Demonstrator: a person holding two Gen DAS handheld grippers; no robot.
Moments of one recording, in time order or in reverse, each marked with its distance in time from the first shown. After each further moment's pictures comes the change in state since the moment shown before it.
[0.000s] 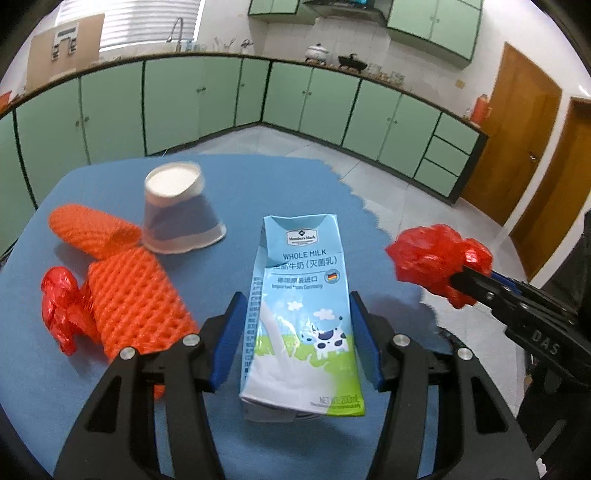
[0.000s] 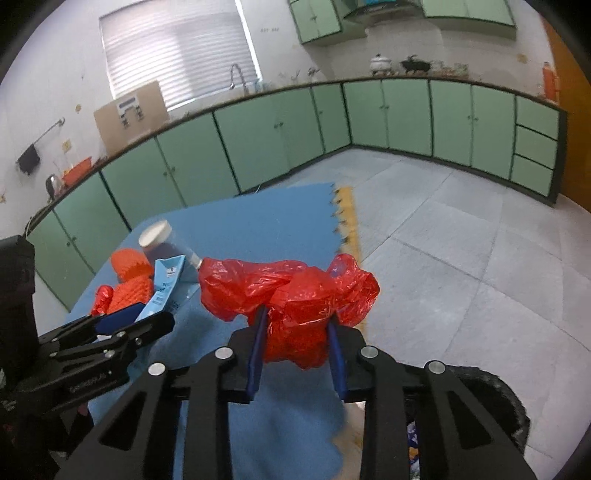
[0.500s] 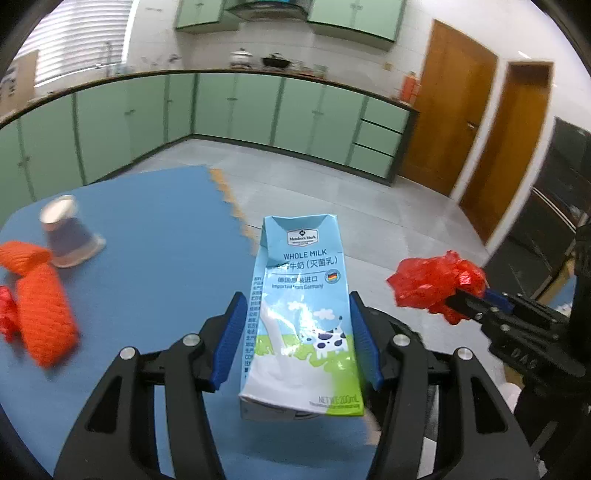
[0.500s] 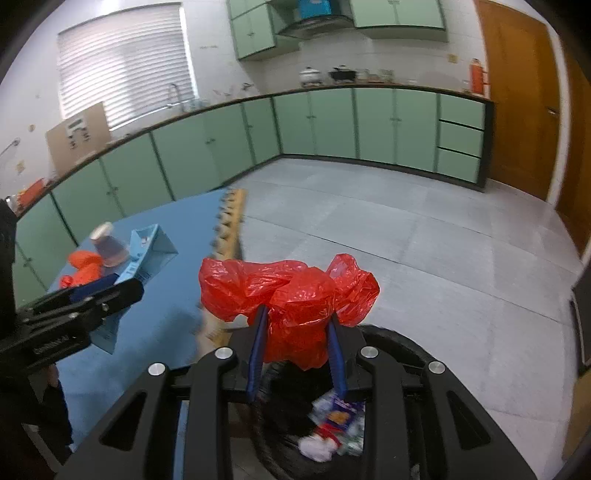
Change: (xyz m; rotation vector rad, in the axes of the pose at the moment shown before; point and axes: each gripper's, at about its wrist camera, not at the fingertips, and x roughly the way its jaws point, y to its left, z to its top) left arm -0.016 -0.135 -0.034 0.173 0.003 -0.204; right arm -0.103 -0.089 -0.062 0.079 -0.021 -0.265
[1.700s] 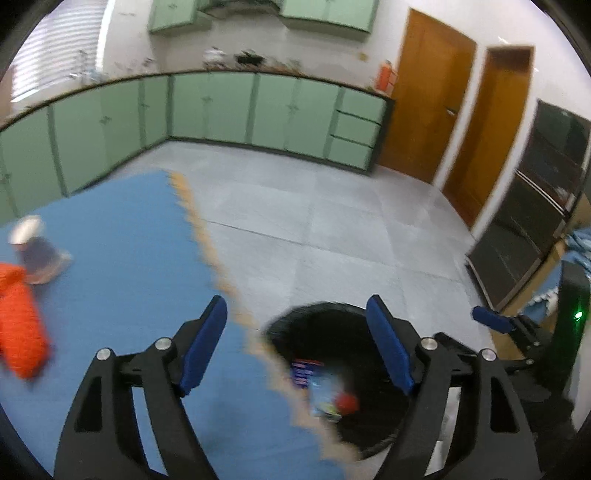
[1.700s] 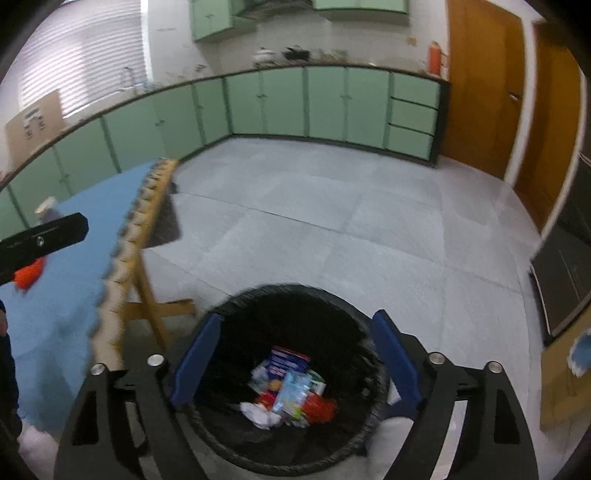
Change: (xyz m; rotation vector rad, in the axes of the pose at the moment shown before) left arm -0.001 -0.004 -0.007 0.044 -0.010 0.000; right arm 0.003 -0.027 -0.026 0.000 0.049 -0.105
